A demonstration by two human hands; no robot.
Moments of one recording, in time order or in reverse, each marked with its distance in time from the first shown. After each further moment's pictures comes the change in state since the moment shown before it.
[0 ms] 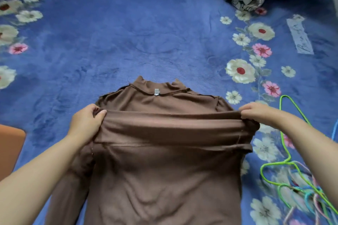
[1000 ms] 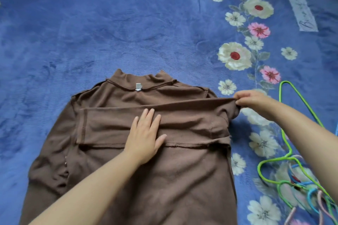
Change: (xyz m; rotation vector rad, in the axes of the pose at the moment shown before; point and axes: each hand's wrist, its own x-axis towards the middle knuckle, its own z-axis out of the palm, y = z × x) left_hand -0.057 0.072 0.136 0.532 -0.289 0.726; right_hand 0.048 0.052 0.005 0.574 0.010 -0.183
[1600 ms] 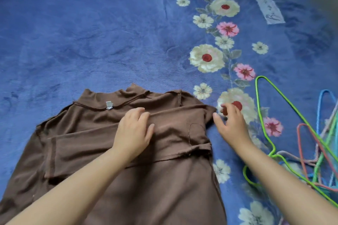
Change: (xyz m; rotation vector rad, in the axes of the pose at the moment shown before) left_hand 0.057 0.024 -0.039 -0.130 0.154 0.056; right_hand -0.013 0.072 0.042 -0.383 0.759 -0.194
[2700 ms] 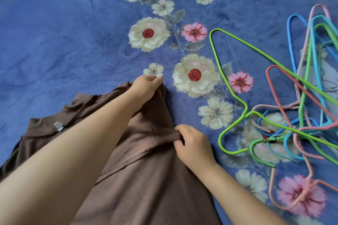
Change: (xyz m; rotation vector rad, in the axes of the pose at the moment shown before) left_hand 0.117 0.135 0.016 -0.522 -0.348 -0.208; right_hand -0.091 0.008 0.044 0.068 0.196 0.008
